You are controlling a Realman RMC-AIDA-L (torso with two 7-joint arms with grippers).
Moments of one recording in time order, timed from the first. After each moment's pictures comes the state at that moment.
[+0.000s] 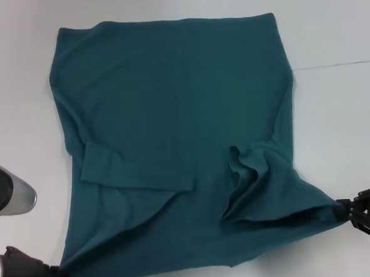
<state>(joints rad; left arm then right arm) -0.06 -2.18 1.57 1.88 2.74 1.54 -2.57 -0.02 2.11 -1.13 -1.60 -2.09 -1.47 1.94</state>
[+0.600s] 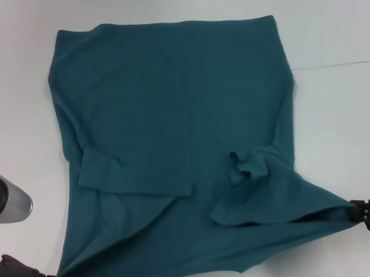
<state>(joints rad) -0.04 -2.18 1.57 1.92 2.74 1.59 -2.57 -0.07 2.11 -1.08 -1.60 -2.02 -1.48 1.87</state>
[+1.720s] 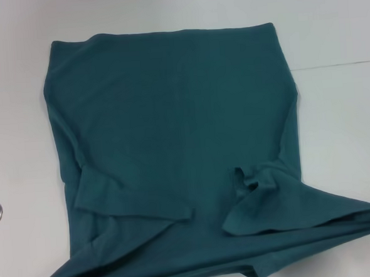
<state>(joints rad) -0.03 -2.17 1.49 2.02 2.74 1.73 -2.54 -0.14 2.12 -0.98 -1.61 -1.94 -1.55 1.82</state>
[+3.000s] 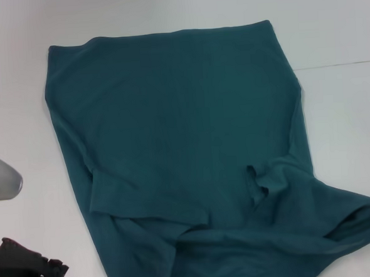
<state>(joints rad) -0.11 -2.17 1.47 1.94 2.66 1.66 -2.55 -0.11 2.11 -0.97 -1.62 -1.95 -1.56 1.83</state>
